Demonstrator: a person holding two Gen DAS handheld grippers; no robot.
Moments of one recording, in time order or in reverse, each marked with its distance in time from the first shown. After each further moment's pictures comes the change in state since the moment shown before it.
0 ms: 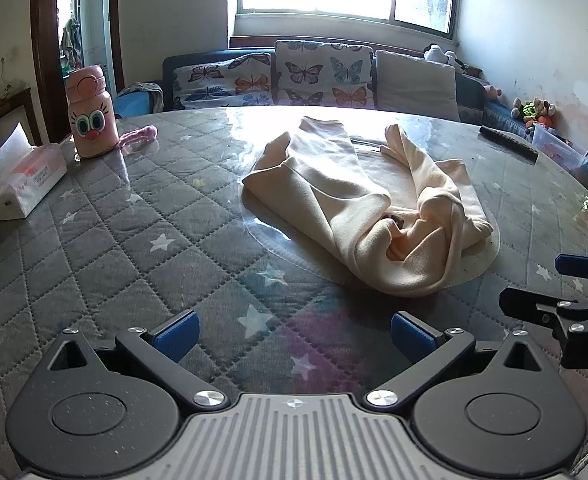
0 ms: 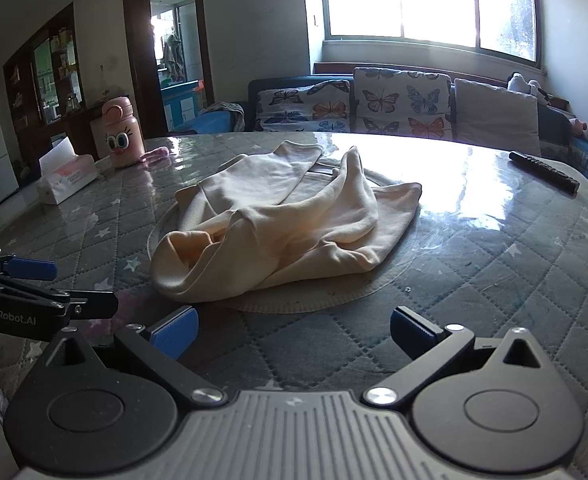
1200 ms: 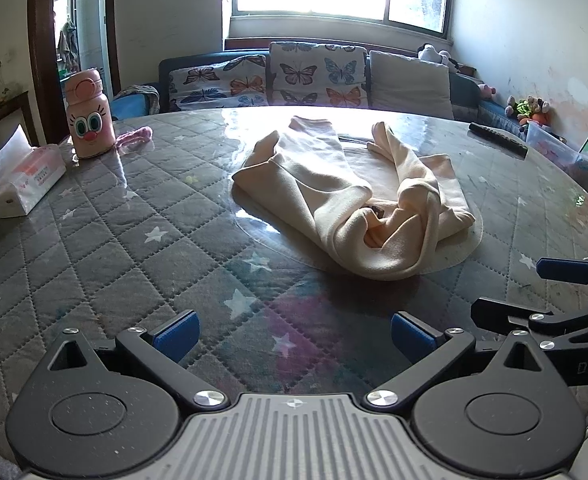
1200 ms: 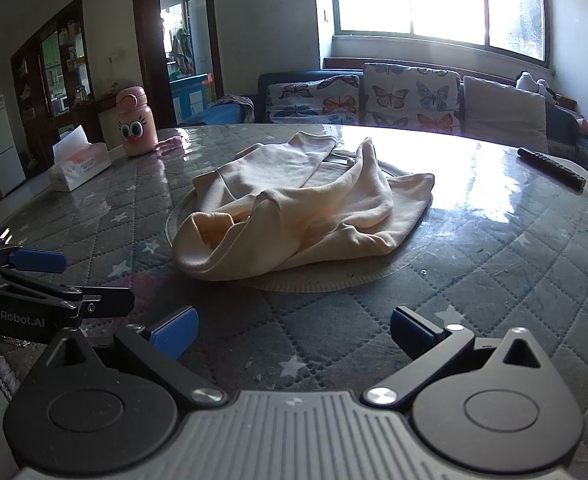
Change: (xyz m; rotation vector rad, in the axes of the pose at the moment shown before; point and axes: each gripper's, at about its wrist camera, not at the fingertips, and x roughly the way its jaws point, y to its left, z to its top) left arm -0.012 -0.004 -0.003 0.010 -0.003 -0.016; right arm -0.007 0.012 -0.010 -0.014 0.023 0.027
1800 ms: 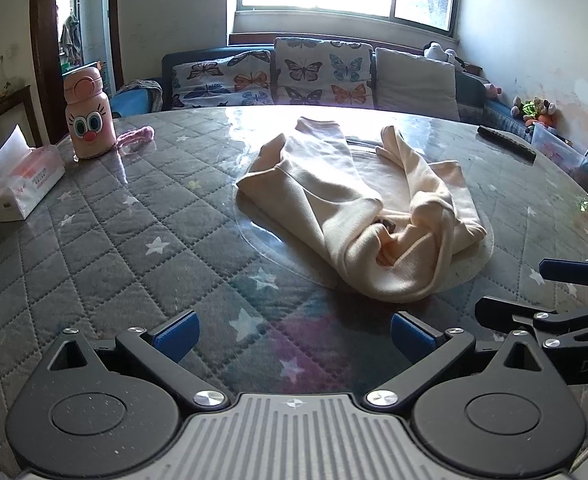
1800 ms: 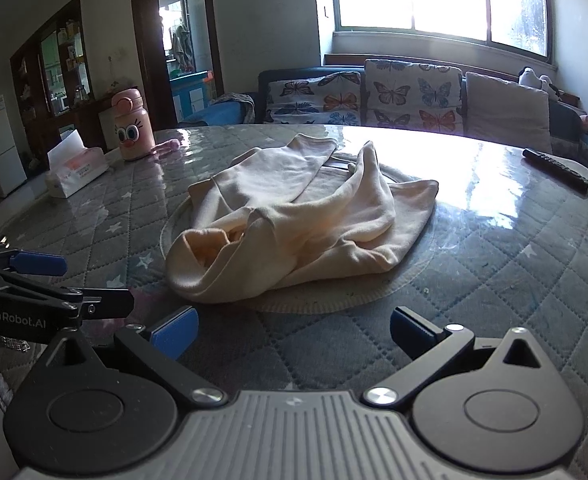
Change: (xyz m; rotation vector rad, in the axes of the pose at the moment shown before) left arm 0.012 0.008 0.018 -0.015 0.017 0.006; right arm 0.011 -0.005 0.018 0.007 0.016 0.007
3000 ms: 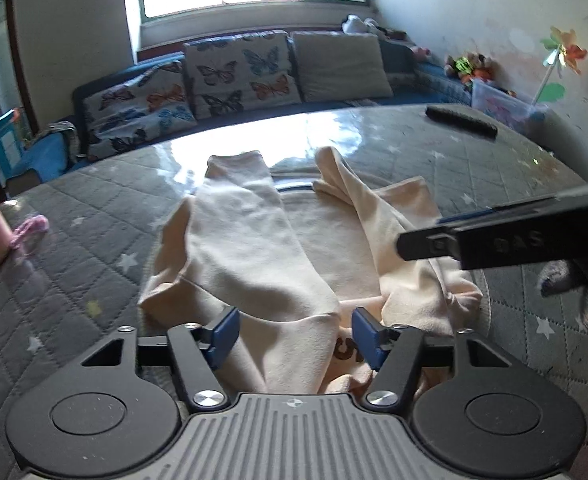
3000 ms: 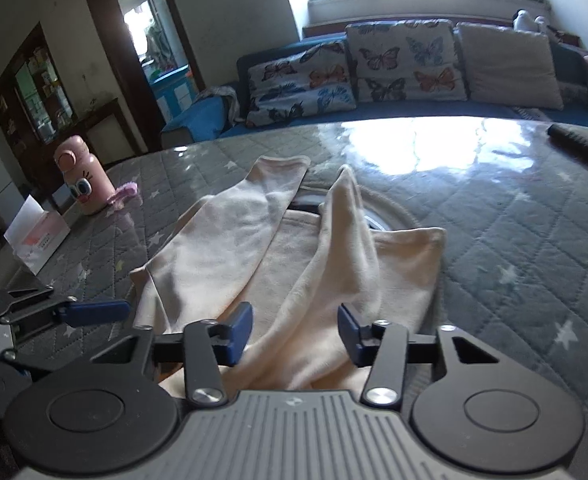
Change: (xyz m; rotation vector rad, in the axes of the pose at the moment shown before) left arm 0.095 -0.041 0.087 0.244 0.051 -0.165; right arm 0.098 -0.065 0.097 0.158 0.105 0.074
